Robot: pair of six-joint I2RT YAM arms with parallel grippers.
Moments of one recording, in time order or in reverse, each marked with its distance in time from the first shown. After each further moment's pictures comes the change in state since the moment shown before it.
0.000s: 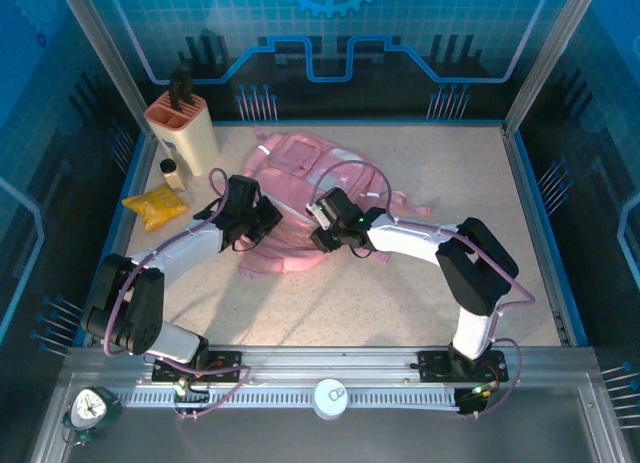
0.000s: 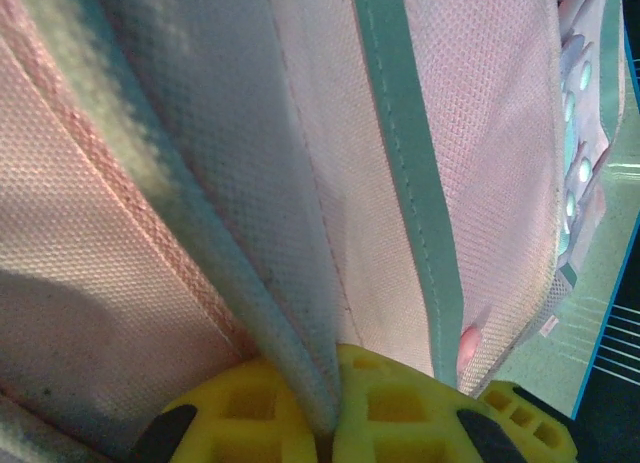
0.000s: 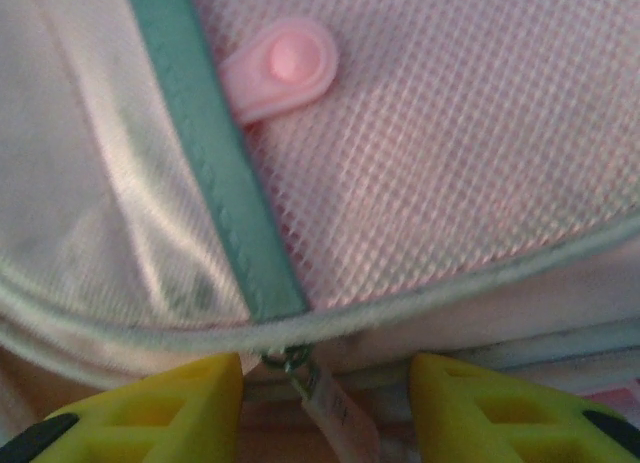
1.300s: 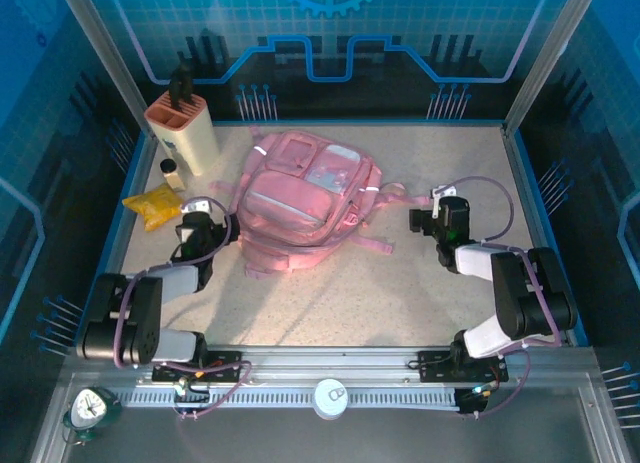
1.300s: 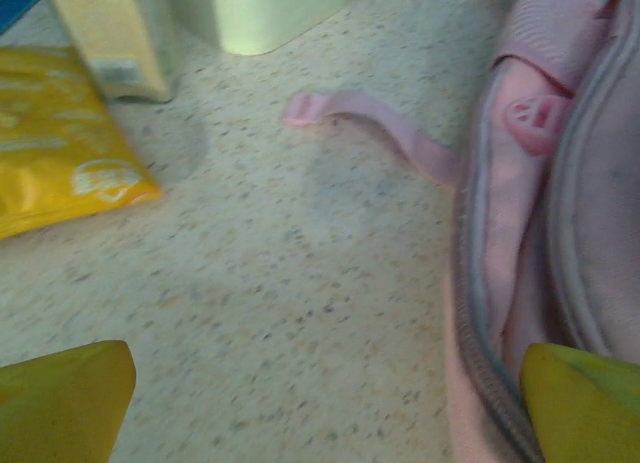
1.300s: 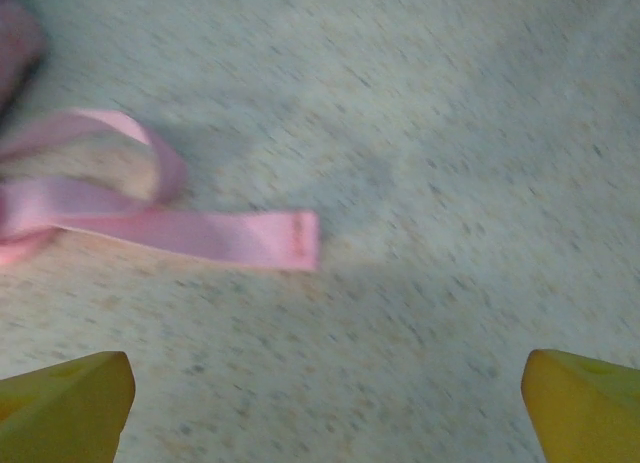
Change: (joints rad) left arm 0.302 -0.052 -0.501 0.781 -0.377 0.892; right arm -0.656 -0.304 -0.673 0.780 0.074 -0.055
